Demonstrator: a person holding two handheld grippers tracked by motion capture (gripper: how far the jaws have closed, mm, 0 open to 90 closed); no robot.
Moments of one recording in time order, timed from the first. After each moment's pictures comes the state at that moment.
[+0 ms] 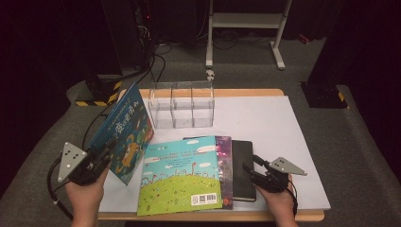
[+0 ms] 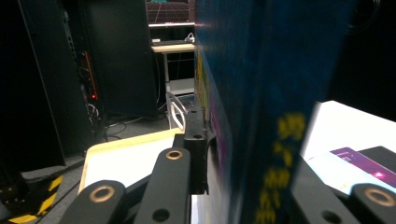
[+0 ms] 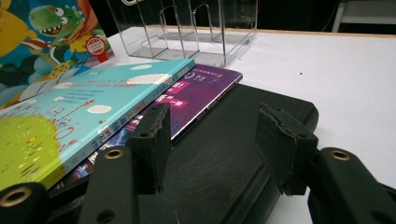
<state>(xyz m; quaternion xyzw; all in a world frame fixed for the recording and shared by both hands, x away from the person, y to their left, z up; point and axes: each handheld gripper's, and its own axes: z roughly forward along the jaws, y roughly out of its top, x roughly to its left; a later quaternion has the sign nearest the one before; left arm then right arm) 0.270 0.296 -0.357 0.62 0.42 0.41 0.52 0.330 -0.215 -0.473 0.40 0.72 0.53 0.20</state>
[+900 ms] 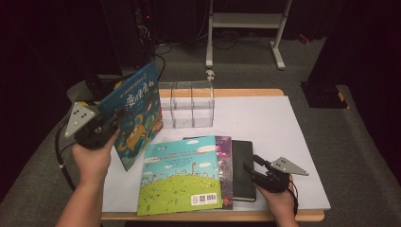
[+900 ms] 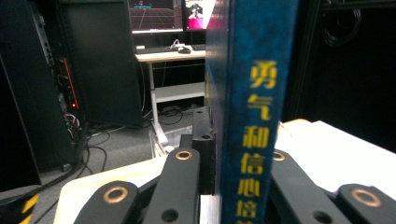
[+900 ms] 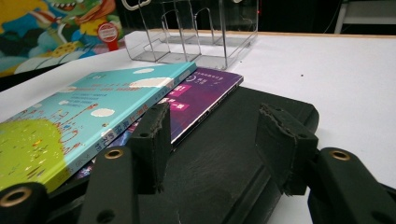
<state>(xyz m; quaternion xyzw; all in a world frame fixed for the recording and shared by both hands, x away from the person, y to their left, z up) 0.340 0.278 -0.296 0.62 0.42 0.37 0.55 0.329 -0.217 -0.472 0.40 0.71 0.54 0.19</state>
